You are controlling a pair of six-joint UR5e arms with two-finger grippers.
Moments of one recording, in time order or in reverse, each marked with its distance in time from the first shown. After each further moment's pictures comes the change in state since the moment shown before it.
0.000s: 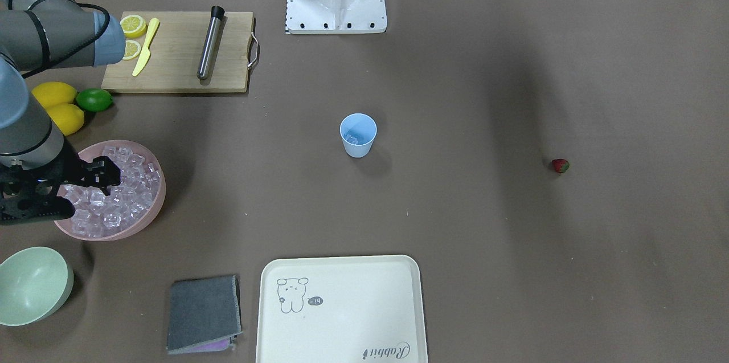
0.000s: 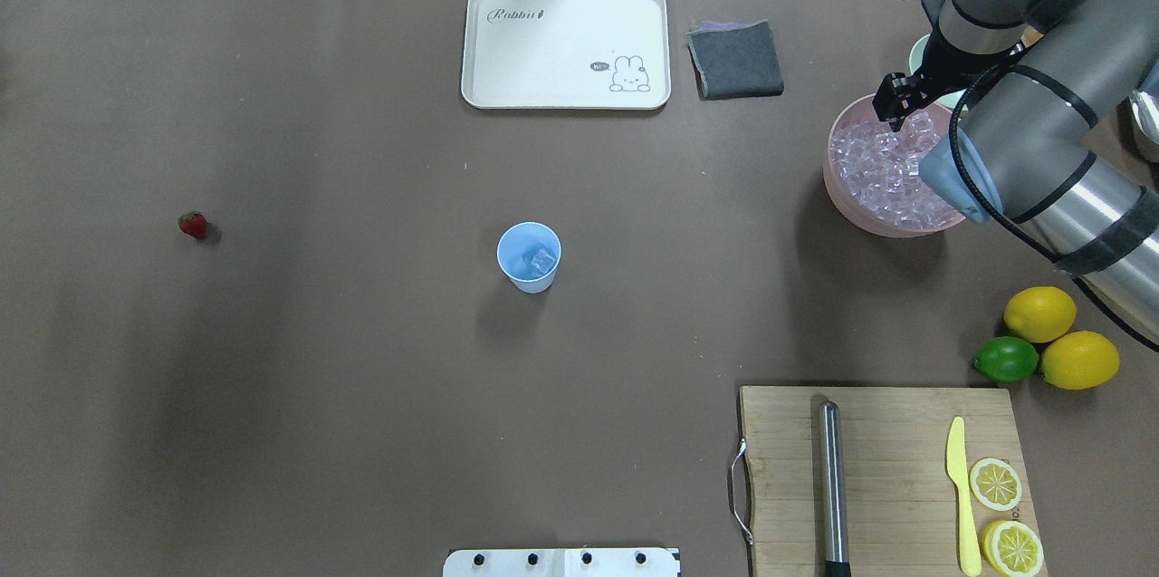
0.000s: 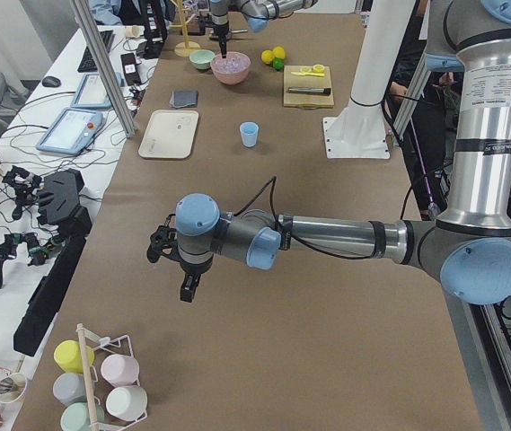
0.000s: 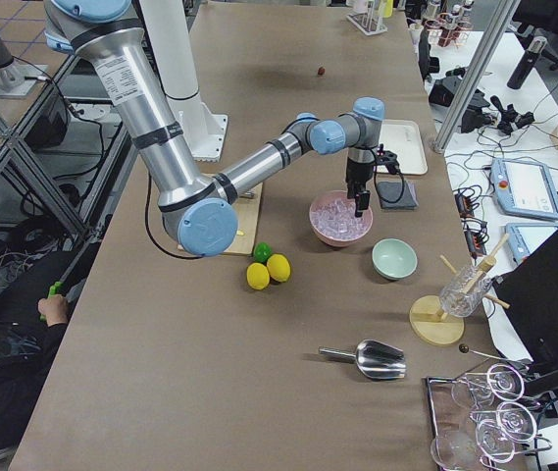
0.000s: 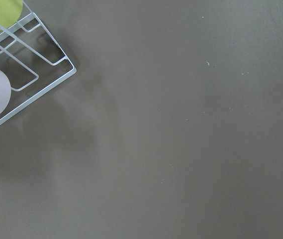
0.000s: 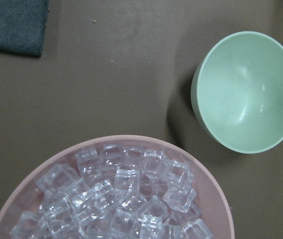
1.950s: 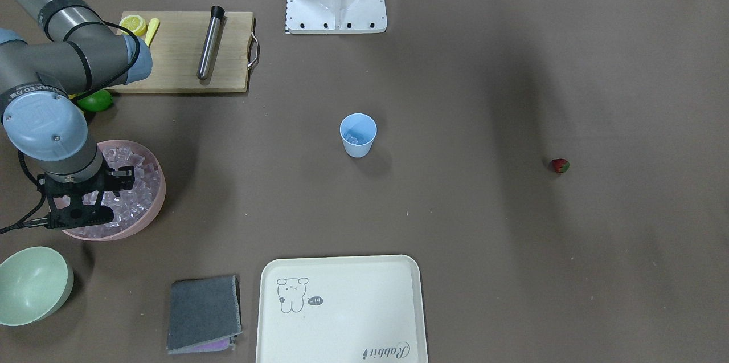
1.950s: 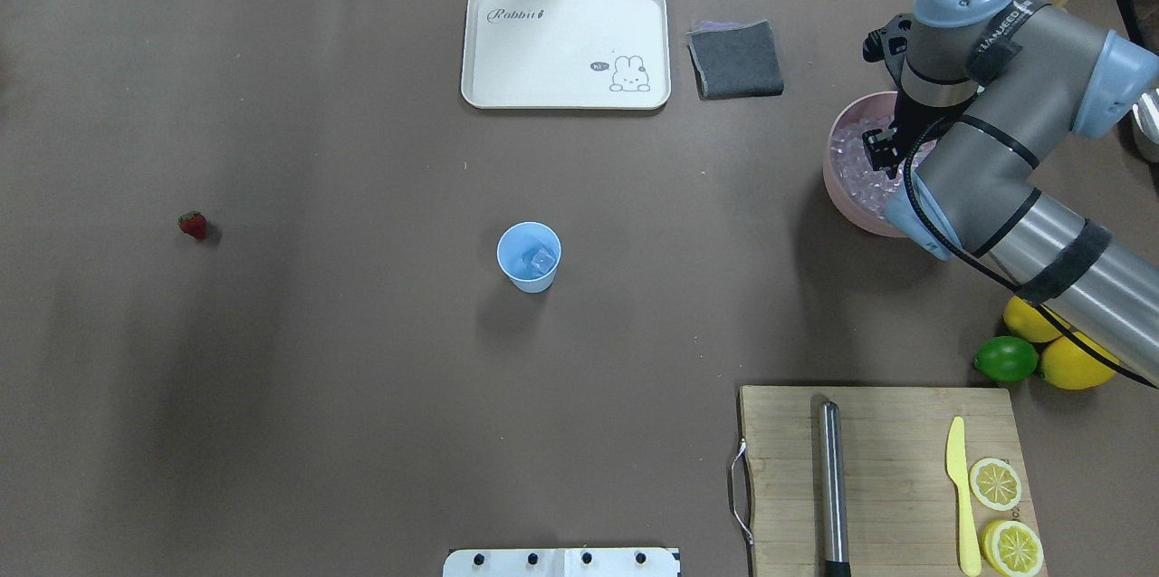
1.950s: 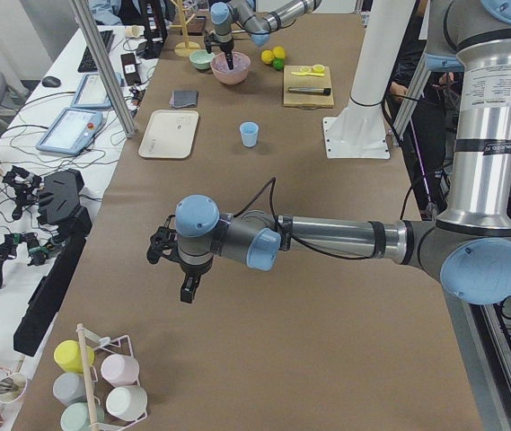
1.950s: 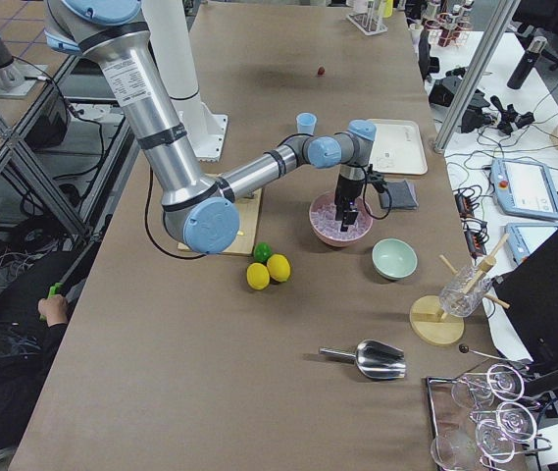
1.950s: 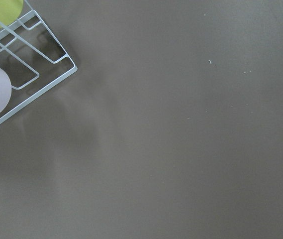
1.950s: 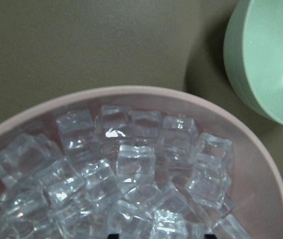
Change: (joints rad) left arm 0.000 0.000 0.003 0.000 -0.001 0.003; right arm -0.069 -0.012 -0.090 0.003 -0.018 -0.007
